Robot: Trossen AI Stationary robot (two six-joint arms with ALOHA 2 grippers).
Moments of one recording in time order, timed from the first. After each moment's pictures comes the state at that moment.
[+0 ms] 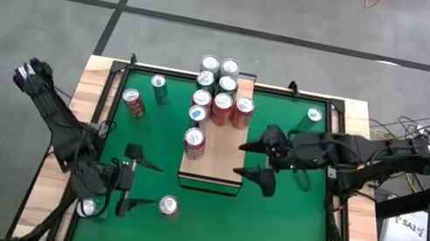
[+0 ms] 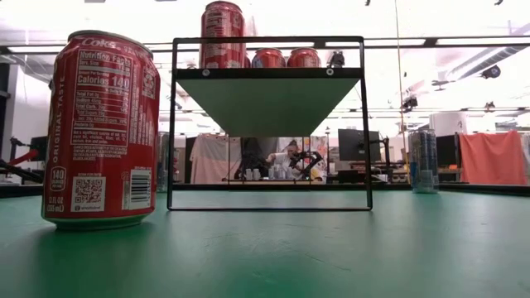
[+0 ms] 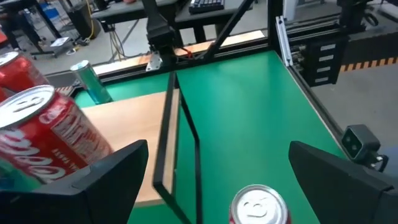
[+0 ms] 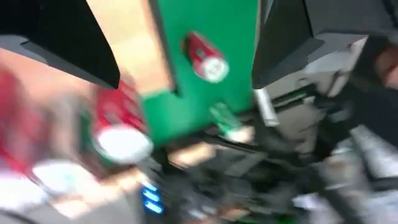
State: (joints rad) left arm -0.80 1.13 0.91 -0.29 -0.77 -0.19; right arm 0.23 1.28 1.39 -0.50 0.15 0.53
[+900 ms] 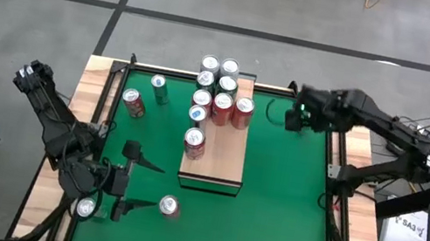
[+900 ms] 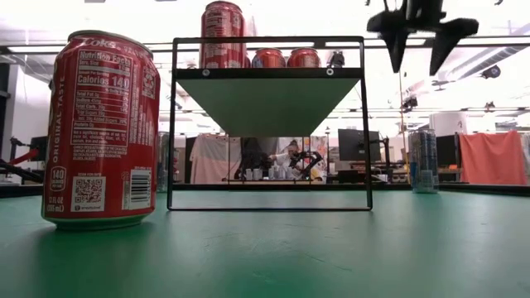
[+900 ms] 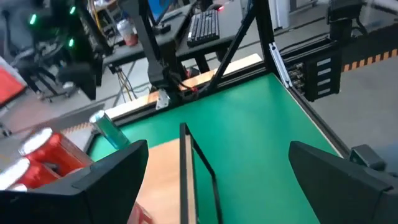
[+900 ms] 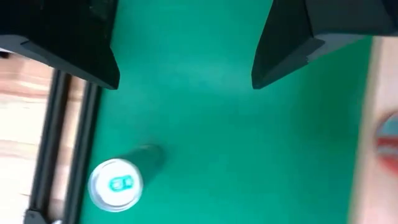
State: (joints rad) left arm -0.81 1.18 1.13 -0.36 -0.78 0.03; right arm -0.38 1.30 1.46 -1.53 0.22 1.02
